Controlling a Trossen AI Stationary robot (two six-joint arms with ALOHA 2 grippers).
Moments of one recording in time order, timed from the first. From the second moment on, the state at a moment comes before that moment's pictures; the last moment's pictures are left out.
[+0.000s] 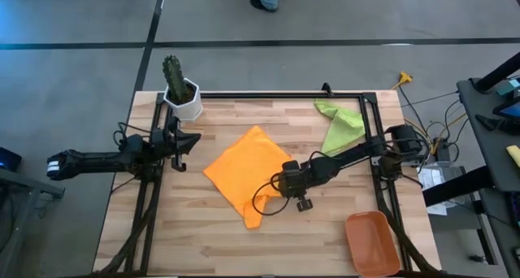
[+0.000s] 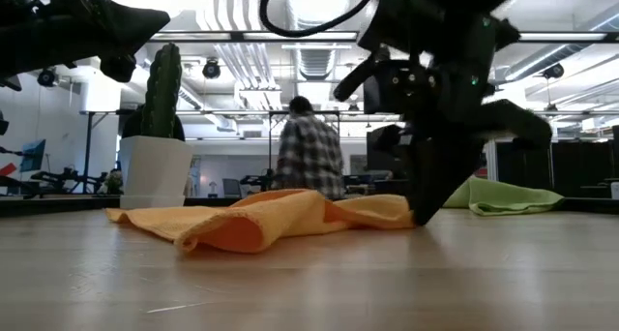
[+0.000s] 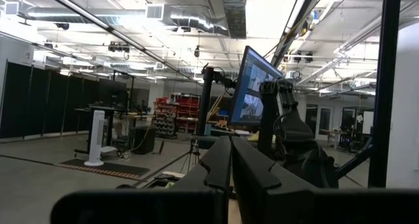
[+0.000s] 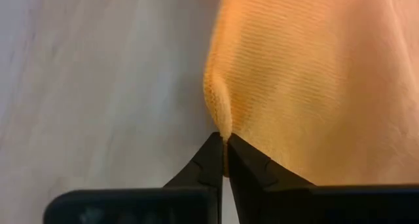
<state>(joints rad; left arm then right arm) 0.14 0.33 0.01 0.66 -0.09 -0.07 0.20 1.81 1.03 -0.46 0.00 -0.12</state>
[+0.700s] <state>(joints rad) 0.14 0.36 0.01 0.66 -0.08 -0.10 0.33 1.72 0.94 -0.72 -0.28 0.19</state>
